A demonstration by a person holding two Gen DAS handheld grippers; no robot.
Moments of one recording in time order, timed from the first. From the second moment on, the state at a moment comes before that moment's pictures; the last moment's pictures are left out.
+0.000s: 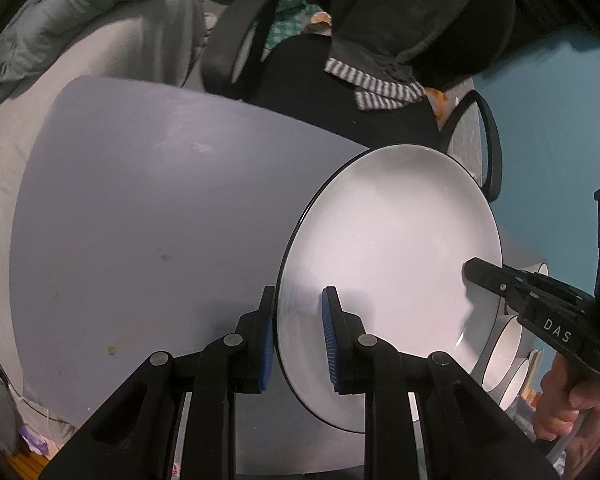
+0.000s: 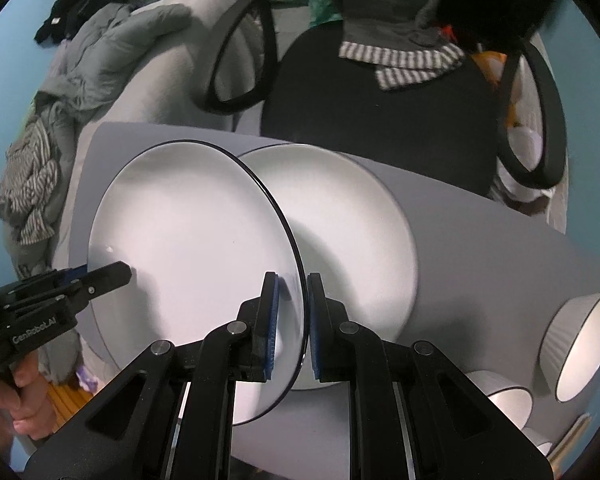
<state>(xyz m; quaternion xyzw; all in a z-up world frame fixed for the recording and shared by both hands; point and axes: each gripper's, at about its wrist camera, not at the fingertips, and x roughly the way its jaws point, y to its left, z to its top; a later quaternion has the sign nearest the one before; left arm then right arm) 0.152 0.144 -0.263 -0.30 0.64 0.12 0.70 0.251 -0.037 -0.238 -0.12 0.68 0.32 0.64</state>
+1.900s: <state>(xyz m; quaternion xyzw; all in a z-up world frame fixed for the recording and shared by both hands) 0.194 0.108 -0.289 -0.26 0.68 0.12 0.68 0.281 -0.058 -0.268 -0.11 0.76 0.23 0.60</state>
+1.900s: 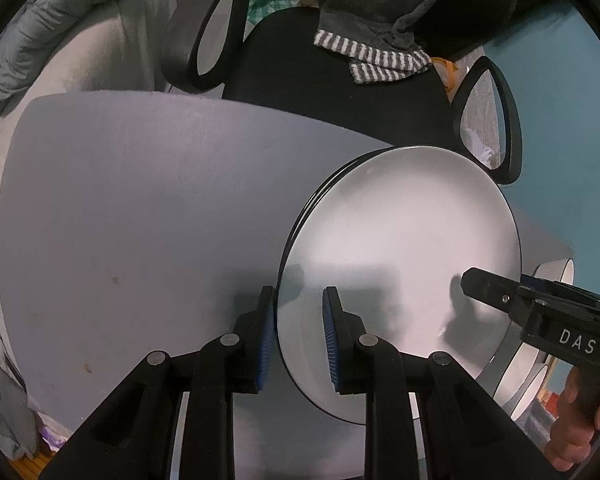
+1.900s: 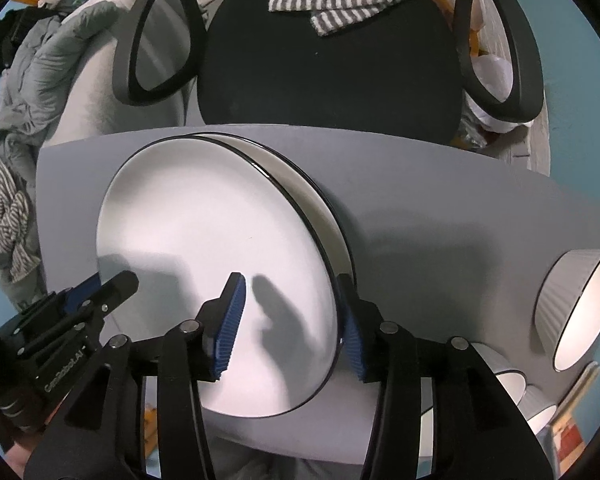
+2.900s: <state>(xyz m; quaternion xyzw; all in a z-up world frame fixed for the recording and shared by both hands) 0.177 0.100 -0.236 -0.23 0.64 0.11 0.73 0.266 -0.048 -0.220 -0.25 0.67 0.23 0.66</state>
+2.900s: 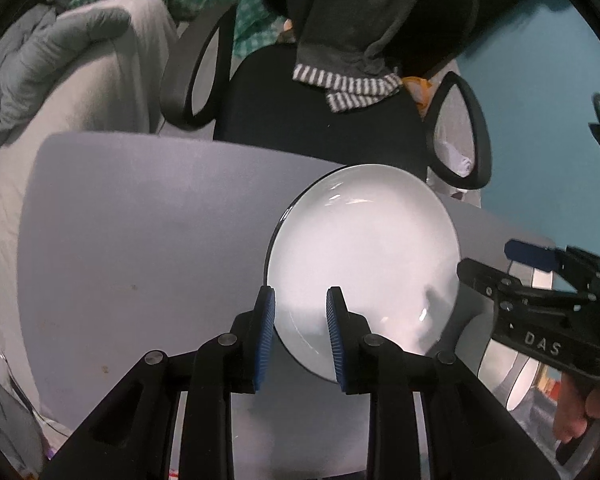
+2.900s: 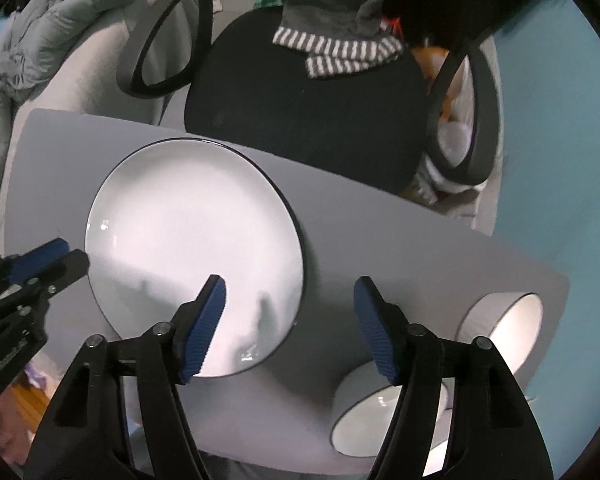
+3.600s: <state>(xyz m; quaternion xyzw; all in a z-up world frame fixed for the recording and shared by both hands) 0.125 0.072 -0.152 -0.19 0.57 0.10 0.80 0.228 -0.090 -0.147 -0.22 0.62 0.20 0.73</state>
